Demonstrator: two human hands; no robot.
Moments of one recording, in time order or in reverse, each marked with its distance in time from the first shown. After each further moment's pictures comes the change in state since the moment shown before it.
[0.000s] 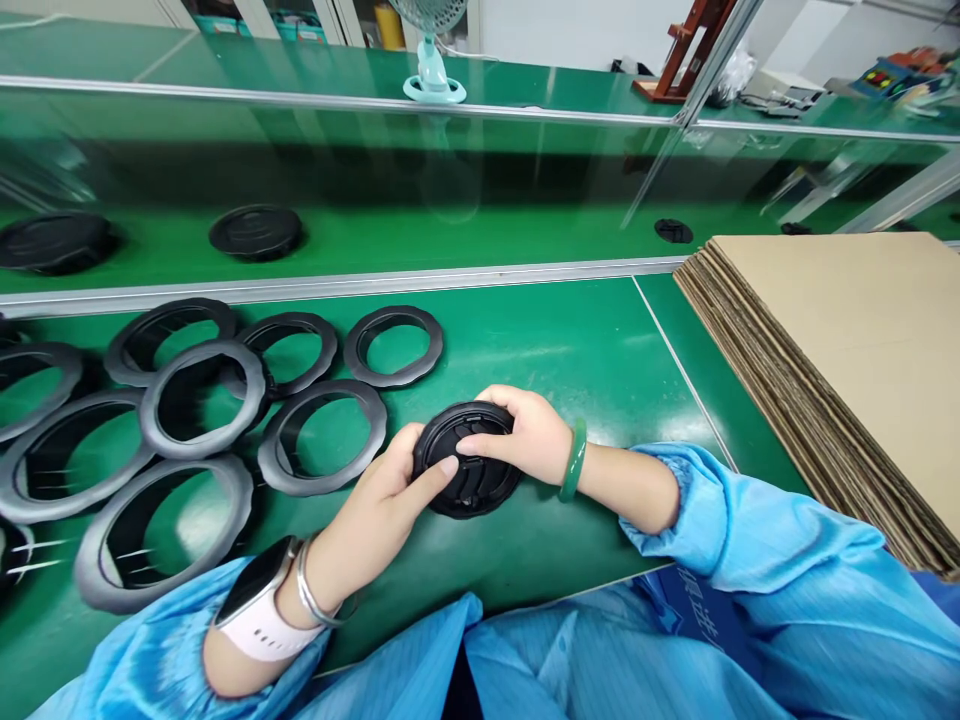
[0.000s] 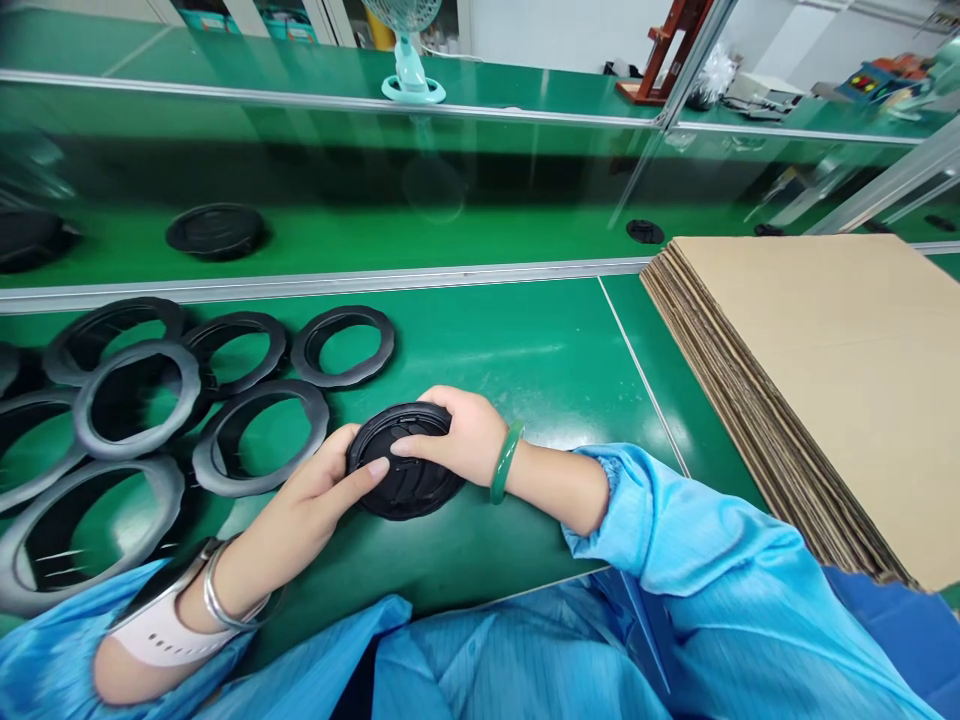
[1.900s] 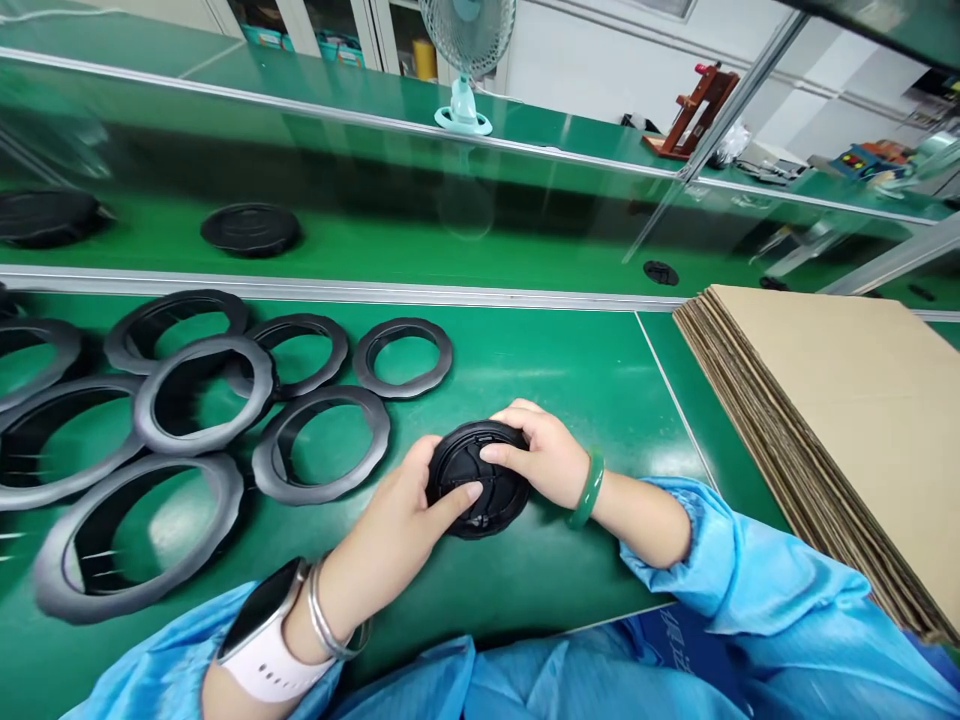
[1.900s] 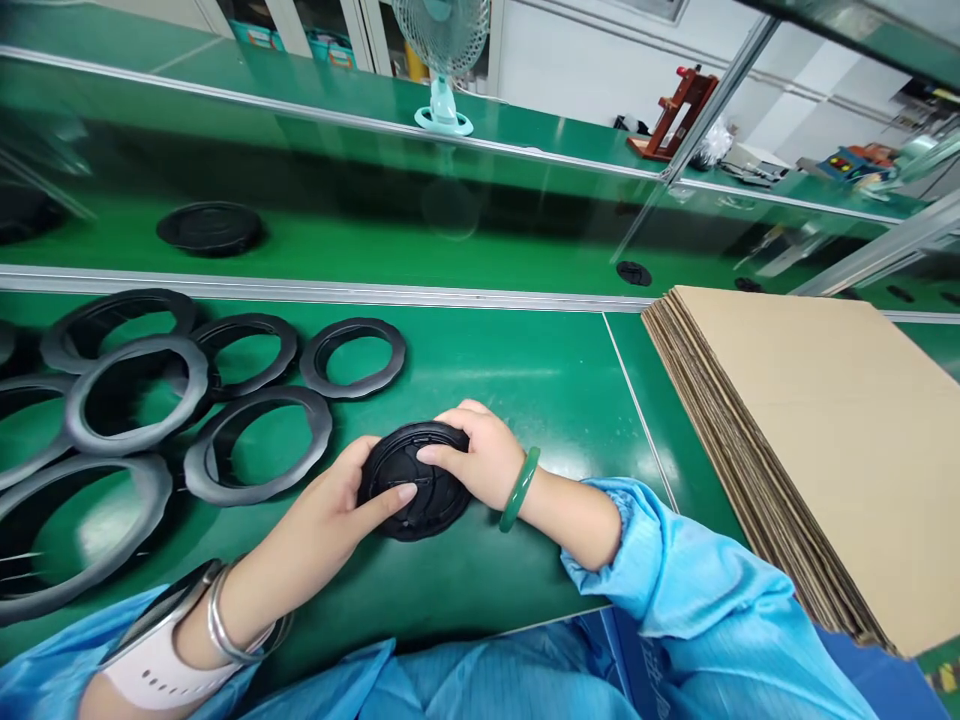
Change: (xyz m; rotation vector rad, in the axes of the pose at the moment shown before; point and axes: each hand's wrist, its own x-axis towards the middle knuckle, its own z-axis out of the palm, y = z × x) left_hand 0.004 0.002 0.019 0.025 0.062 -0.064; right_hand -0.001 -0.004 -0.020 -0.245 -0.025 -0.093
